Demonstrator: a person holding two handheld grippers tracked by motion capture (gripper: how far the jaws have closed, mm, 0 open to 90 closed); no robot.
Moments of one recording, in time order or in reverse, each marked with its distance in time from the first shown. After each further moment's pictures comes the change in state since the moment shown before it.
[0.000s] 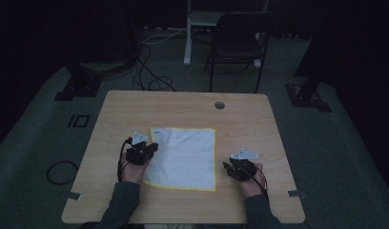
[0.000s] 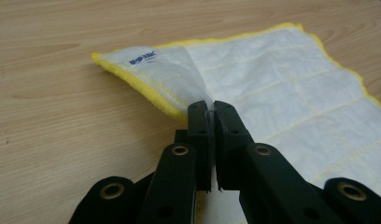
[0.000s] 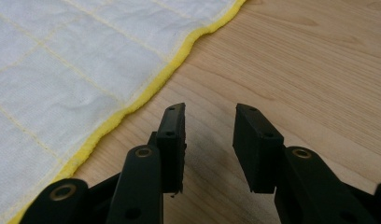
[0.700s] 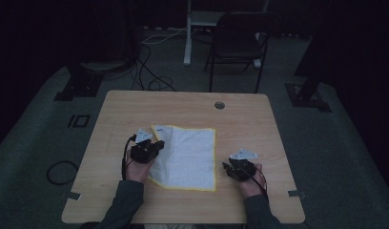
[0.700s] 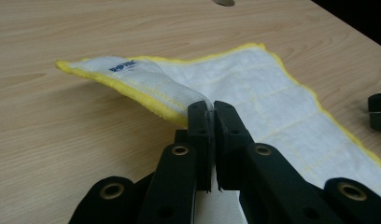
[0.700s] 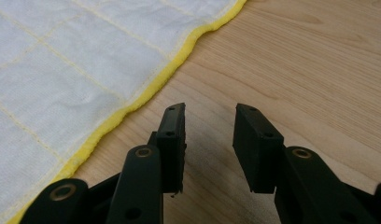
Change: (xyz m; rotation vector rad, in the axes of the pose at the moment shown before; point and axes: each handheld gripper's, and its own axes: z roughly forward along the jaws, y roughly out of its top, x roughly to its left) left arm -0.018 0.016 -0.005 -0.039 -0.071 0.022; right arm 0.001 0.000 0.002 0.007 0.003 -0.004
